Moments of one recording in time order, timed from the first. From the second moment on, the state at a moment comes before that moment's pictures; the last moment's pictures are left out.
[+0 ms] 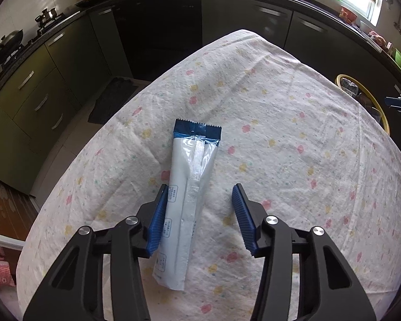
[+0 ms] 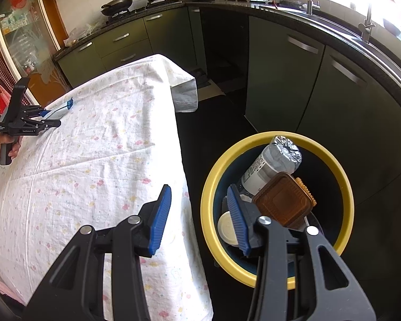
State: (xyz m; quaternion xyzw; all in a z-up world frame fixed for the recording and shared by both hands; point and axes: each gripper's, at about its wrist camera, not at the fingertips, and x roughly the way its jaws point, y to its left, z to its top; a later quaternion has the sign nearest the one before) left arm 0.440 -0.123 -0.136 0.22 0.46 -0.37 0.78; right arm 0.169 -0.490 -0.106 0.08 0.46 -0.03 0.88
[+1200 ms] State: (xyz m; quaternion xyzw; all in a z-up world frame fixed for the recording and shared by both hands) left arm 0.213 -0.503 -0.095 0.27 0.42 -0.51 0.70; right arm 0.025 -0.592 -0.069 0.12 0.40 -0.14 0.90
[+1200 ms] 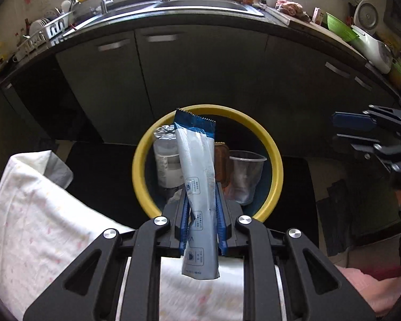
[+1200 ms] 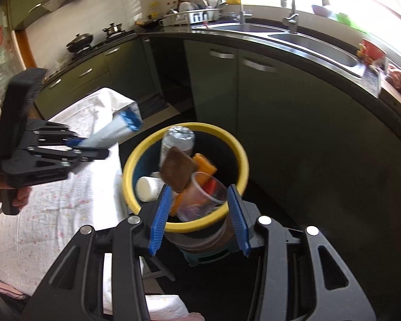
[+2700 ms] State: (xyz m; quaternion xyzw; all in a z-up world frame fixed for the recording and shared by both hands) left arm -0.014 -0.058 0.021 0.00 0.25 -0.05 0.97; right arm -0.043 -0.396 0.005 0.00 0.26 -0.02 0.97
